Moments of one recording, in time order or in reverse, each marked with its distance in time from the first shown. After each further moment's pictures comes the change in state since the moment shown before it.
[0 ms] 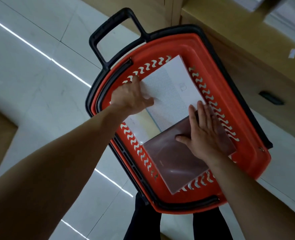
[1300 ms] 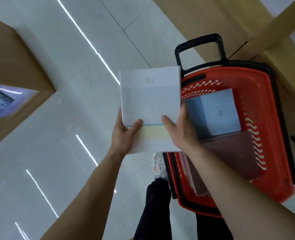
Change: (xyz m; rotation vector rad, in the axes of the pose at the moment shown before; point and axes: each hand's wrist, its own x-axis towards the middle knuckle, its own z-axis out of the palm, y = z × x) left_hand -0.185 -0.153 0.006 -1.185 0.402 -0.376; right_hand 0.015 -0.223 -0.044 0.712 -0.206 -0.035
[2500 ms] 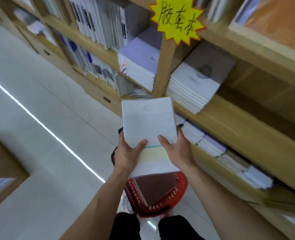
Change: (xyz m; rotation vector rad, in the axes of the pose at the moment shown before) left_hand -0.247 0.344 0.007 -0.007 -0.142 0.314; right_hand -0.308 -0.194 -0.273 0.083 0.562 -0.148
